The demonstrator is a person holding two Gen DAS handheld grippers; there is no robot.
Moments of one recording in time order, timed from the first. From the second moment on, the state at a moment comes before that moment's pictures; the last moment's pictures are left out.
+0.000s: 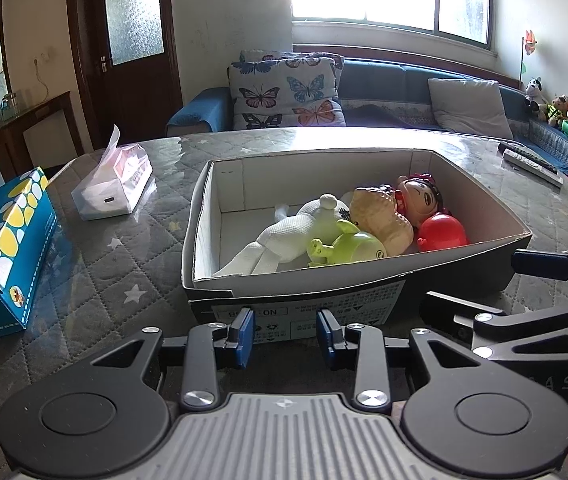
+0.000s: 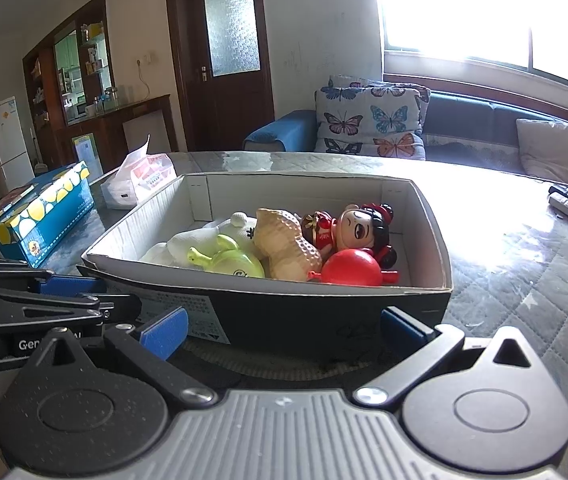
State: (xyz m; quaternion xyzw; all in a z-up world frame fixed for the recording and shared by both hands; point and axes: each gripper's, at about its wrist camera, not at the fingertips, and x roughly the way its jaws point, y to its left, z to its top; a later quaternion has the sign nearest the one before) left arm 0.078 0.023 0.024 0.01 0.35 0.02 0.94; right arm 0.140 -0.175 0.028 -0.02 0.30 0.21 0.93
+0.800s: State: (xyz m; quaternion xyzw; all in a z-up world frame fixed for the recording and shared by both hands) left arm 0.093 0.022 0.015 0.01 0.38 0.02 0.93; right arm 0.156 -0.178 0.020 -0.02 0.32 0.19 0.93
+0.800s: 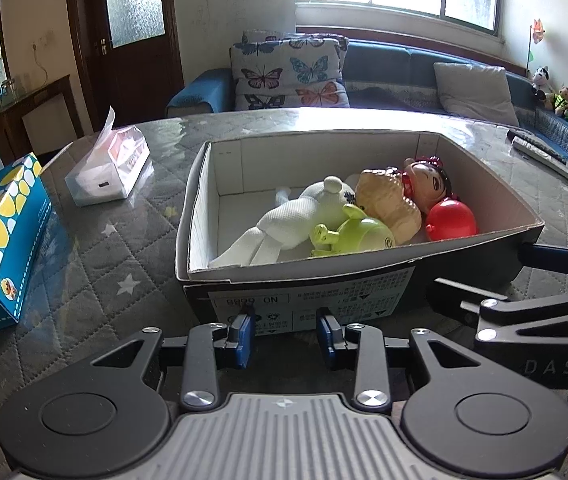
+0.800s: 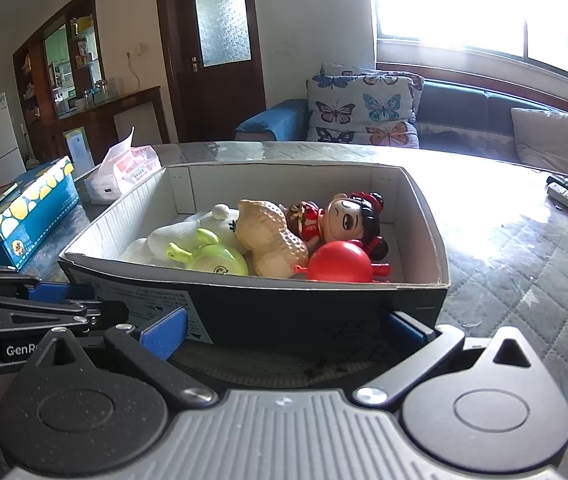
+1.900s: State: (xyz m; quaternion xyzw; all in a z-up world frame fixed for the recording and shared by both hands) left arm 0.105 0.021 0.001 0.00 0.41 0.05 0.91; right arm 0.162 -0.182 0.012 -0.01 0.34 0.18 0.92
